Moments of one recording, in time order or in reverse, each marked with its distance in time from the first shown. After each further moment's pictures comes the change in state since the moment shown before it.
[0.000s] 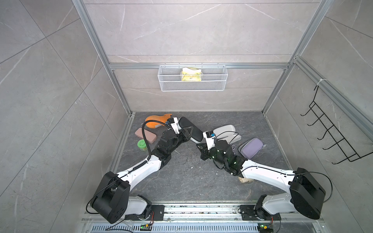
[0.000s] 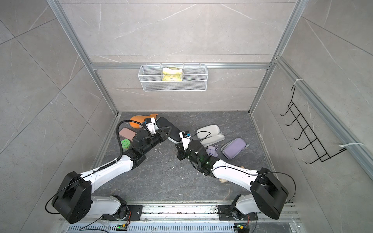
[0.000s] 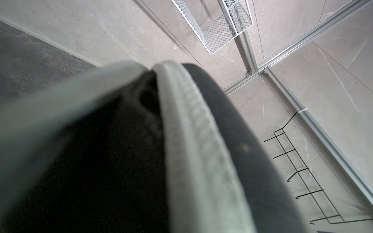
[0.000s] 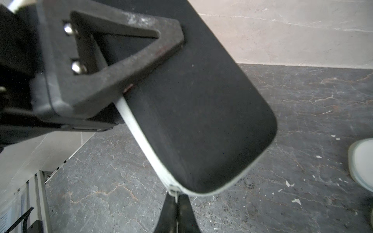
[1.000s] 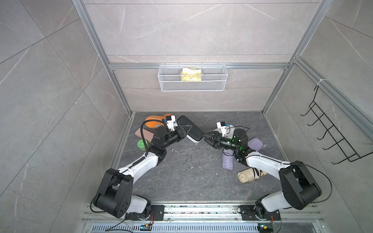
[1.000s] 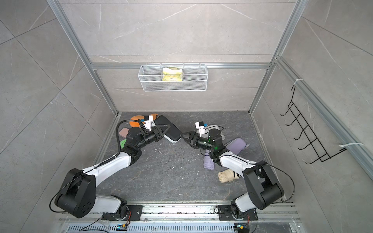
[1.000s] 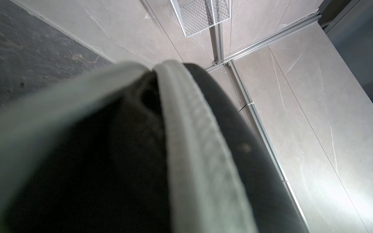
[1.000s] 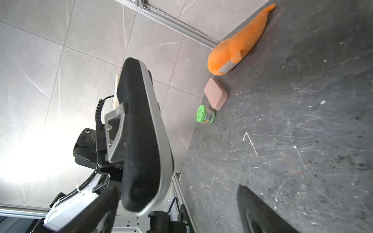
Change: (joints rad) left arm 0.110 0.056 -0.006 0.160 0.381 -0.246; right arm -0.379 0.115 -0.026 0.381 -0.777 0.823
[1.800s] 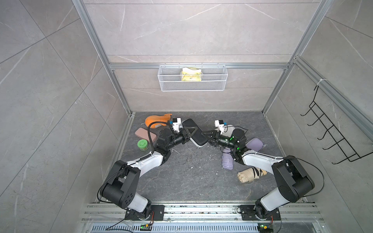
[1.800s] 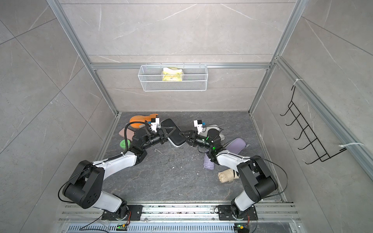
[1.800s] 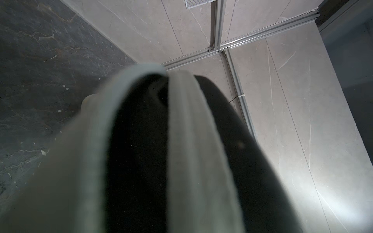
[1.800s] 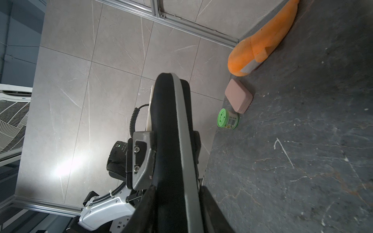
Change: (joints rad) left arm -0.049 0.107 -0.004 0.138 0.042 -0.129; right arm 0.020 0.071 0.023 0.161 0.011 0.168
